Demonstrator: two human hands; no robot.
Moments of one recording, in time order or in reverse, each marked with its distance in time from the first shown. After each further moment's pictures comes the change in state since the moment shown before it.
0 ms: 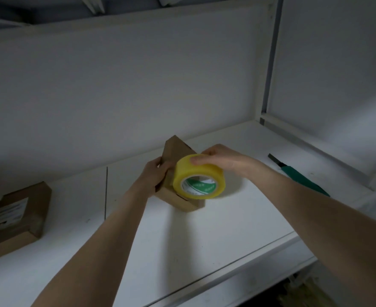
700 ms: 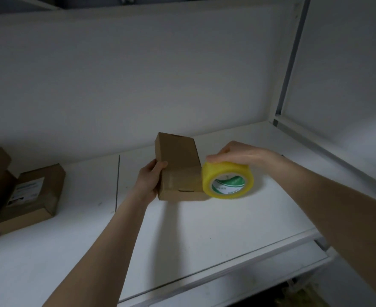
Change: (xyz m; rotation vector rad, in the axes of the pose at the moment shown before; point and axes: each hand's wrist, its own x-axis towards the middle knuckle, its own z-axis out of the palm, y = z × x) left_hand -0.021 -0.043 -0.031 -0.461 0.062 -0.013; right_hand 0.007 0.000 -0.007 -0.340 -0.032 0.081
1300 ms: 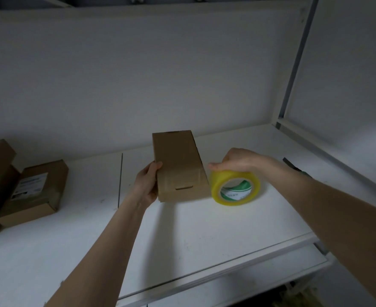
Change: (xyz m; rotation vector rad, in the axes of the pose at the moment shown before) left_hand -0.010 -0.002 -0.013 -0.193 0.035 -0.101; right_hand 0.004 -0.003 0.014 -0.395 -0.016 0.075
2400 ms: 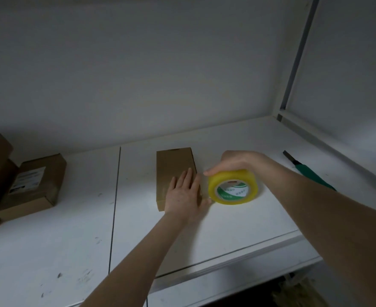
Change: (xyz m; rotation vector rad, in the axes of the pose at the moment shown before) left_hand -0.022 -0.083 0.046 1.926 -0.164 0.529; right_hand 0.006 -0.004 0.014 0.043 -0.133 0.065
